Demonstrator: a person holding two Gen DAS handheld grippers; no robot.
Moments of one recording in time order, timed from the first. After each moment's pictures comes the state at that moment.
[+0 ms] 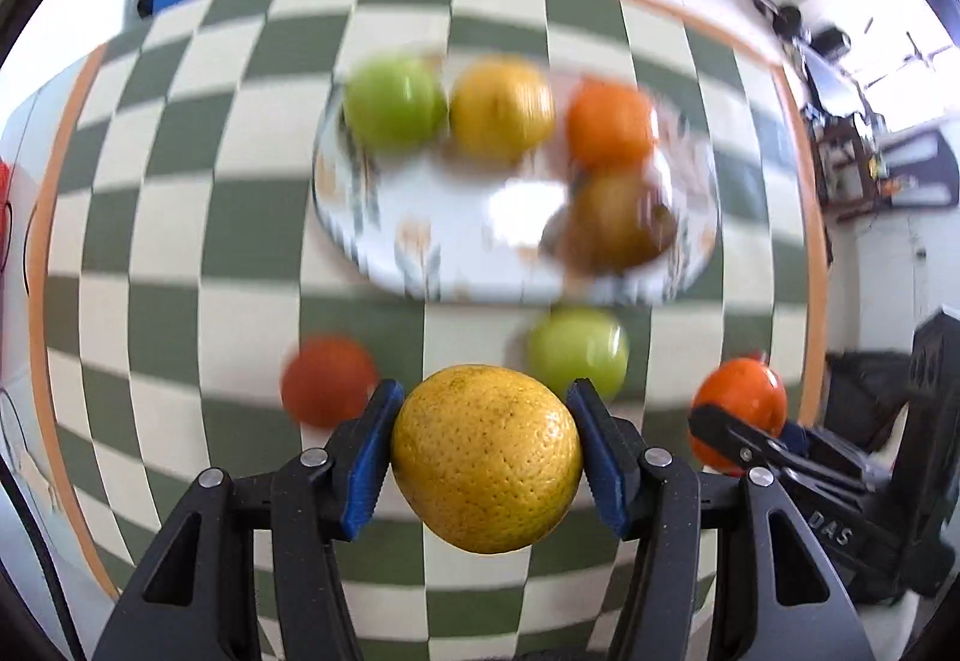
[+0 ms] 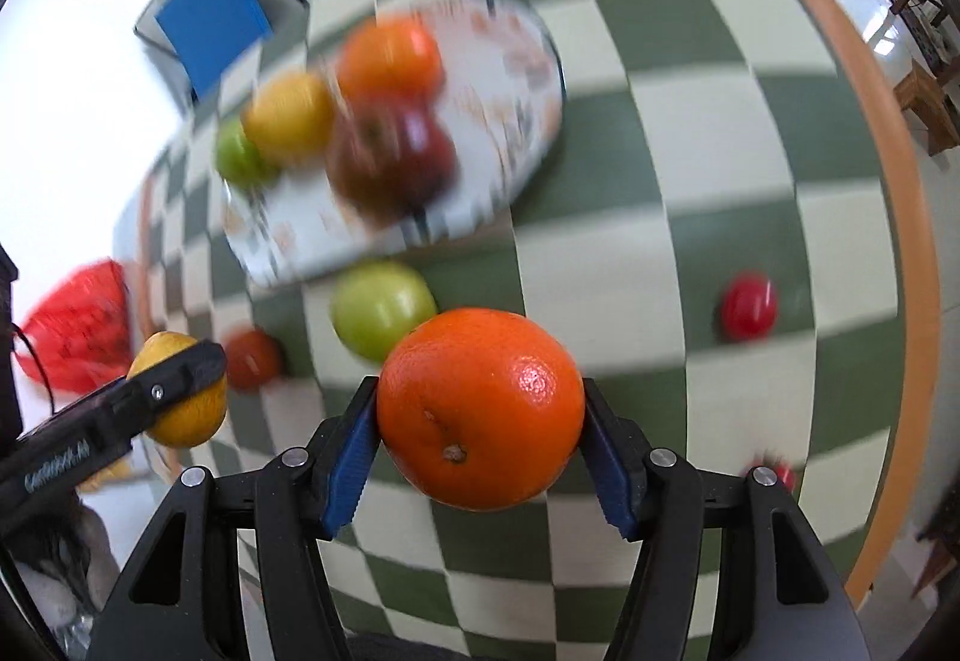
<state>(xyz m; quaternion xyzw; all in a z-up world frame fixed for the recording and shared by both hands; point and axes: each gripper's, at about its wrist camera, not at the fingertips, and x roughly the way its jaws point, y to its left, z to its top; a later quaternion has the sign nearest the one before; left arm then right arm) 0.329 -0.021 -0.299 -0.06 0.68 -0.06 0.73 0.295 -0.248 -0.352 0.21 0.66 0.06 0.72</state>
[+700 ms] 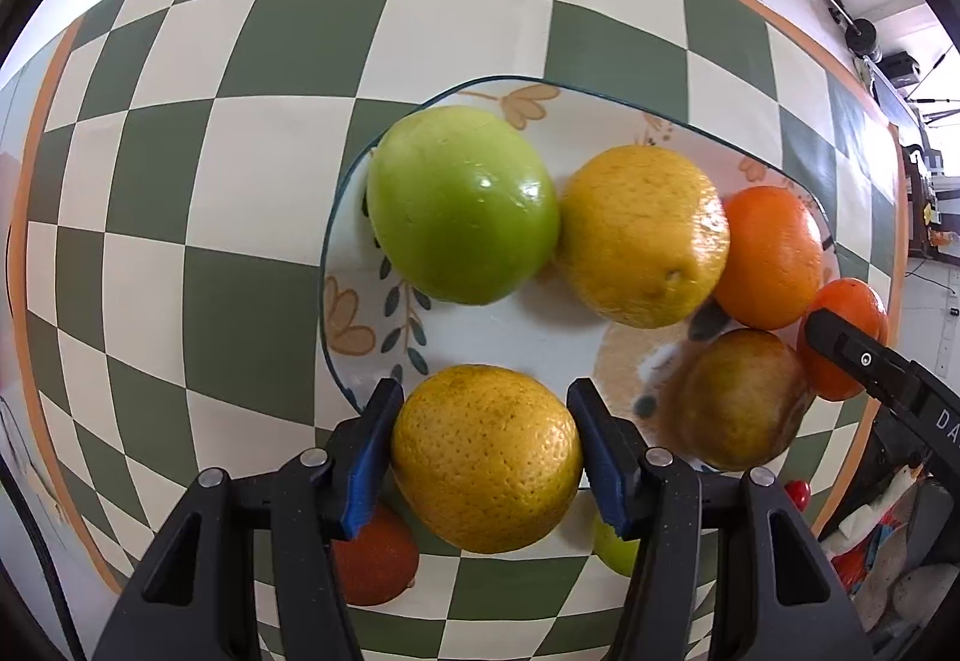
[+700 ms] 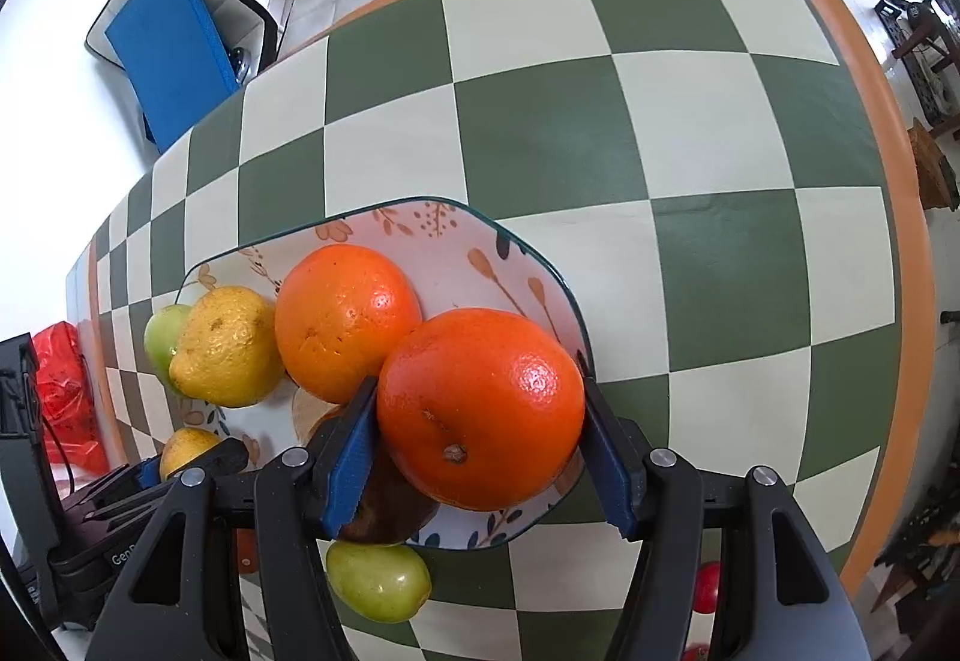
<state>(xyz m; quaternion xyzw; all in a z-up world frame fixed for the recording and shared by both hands) 0.419 -0.002 -0.375 -0.07 0.73 0.00 0.68 0.452 -0.242 -0.388 0.16 0.69 0.03 0.71</state>
